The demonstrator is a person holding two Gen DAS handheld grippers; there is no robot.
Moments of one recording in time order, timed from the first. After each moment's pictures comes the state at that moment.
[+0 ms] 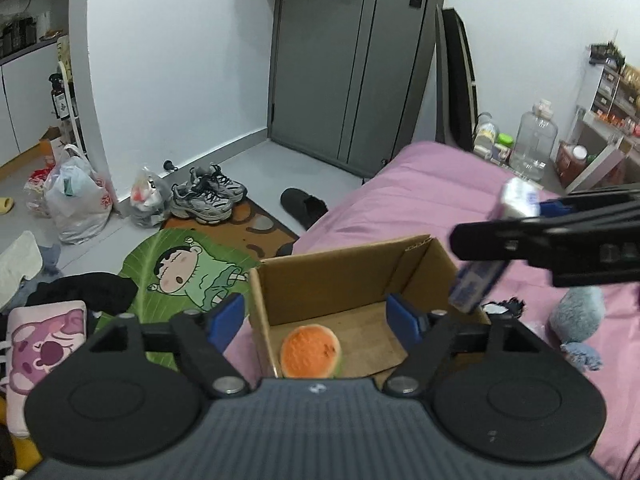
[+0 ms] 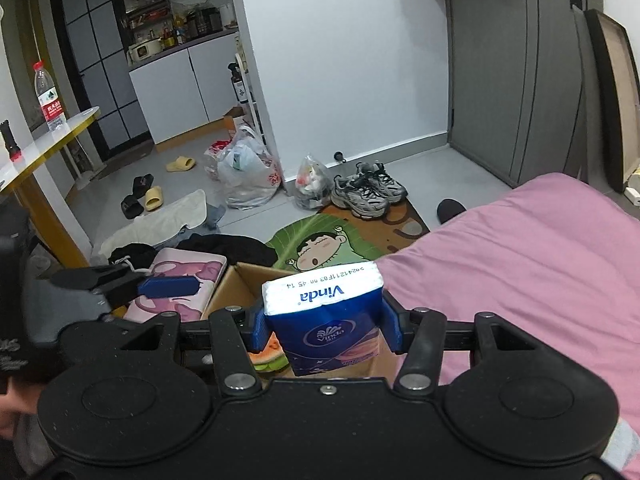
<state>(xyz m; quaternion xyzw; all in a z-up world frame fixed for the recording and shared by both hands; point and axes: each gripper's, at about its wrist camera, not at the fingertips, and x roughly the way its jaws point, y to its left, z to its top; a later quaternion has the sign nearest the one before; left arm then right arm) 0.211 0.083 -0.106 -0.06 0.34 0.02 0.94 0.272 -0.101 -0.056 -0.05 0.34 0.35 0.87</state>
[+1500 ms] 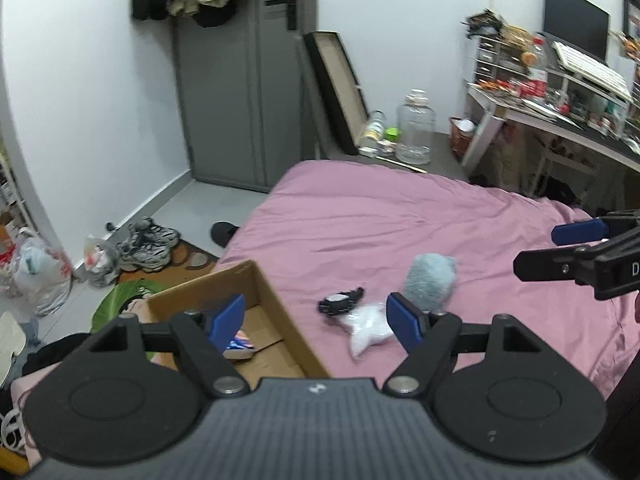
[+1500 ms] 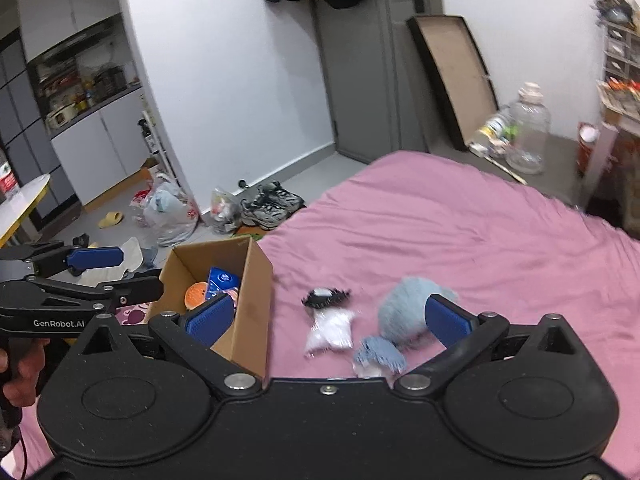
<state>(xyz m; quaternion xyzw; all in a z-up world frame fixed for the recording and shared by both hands) 0.132 -0.054 -0.010 0.04 0.32 -0.09 0.94 0.161 -0.277 -0.010 0.04 0.34 0.19 0.92</state>
